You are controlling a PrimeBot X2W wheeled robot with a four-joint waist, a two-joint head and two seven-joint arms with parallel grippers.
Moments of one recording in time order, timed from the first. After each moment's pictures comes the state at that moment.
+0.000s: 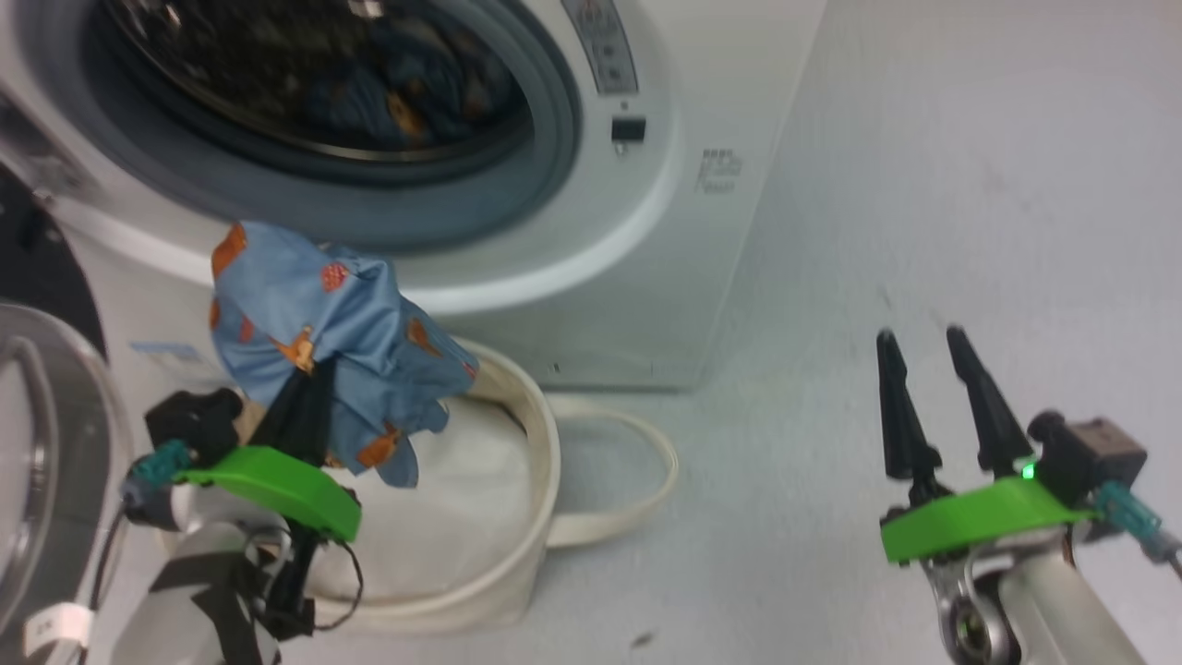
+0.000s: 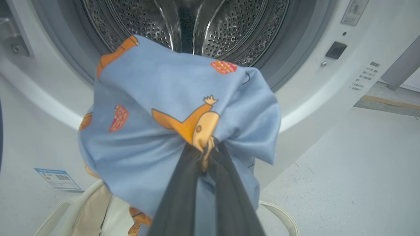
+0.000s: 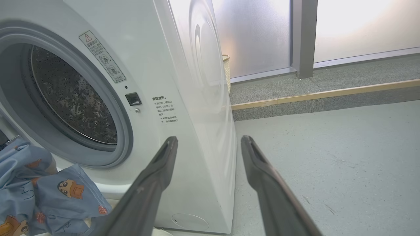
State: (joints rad) left arm -0.50 0.23 -0.28 0.66 -0.49 -0.05 -0.25; right arm -0.18 -0.19 0.22 0.14 0.43 0.13 -0.26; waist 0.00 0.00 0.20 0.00
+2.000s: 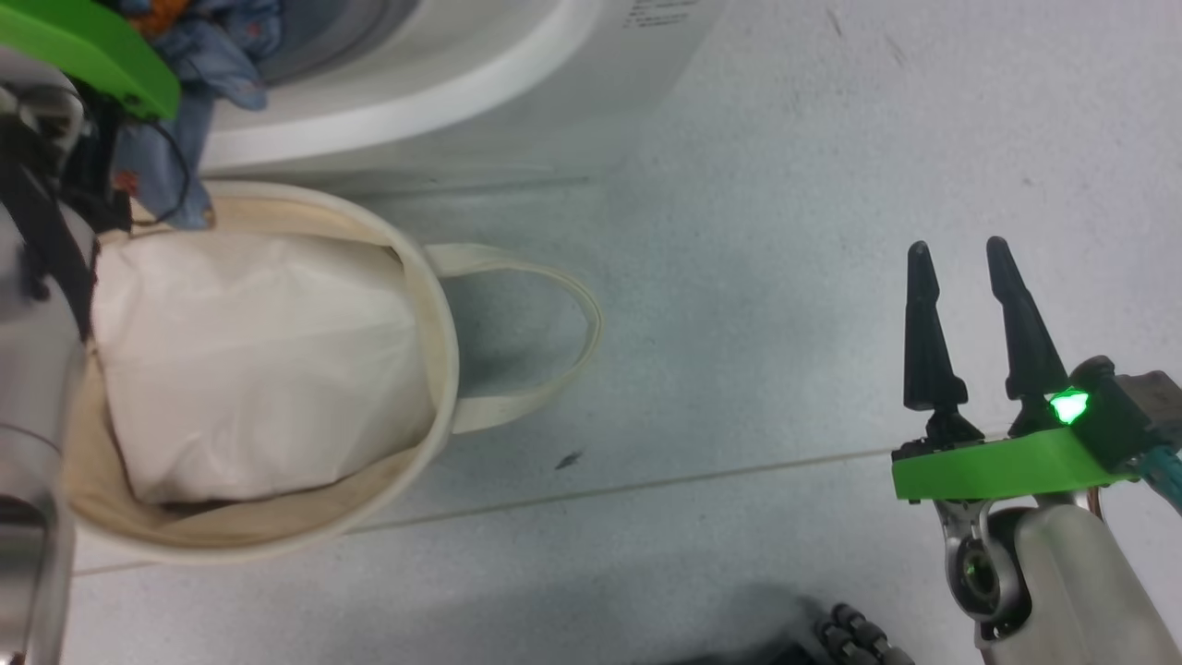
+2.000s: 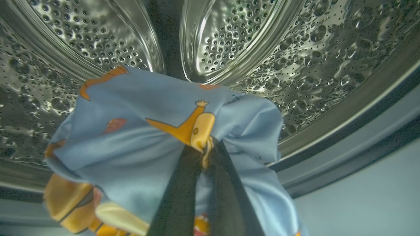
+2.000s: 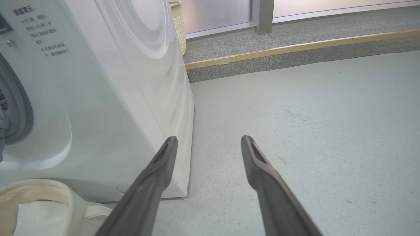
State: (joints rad) left arm -1.29 0.29 -0.27 1.10 -0.41 -0.12 -0.25; right arm -0.23 -0.14 0.15 0.01 0.34 0.13 -0.26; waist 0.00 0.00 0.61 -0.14
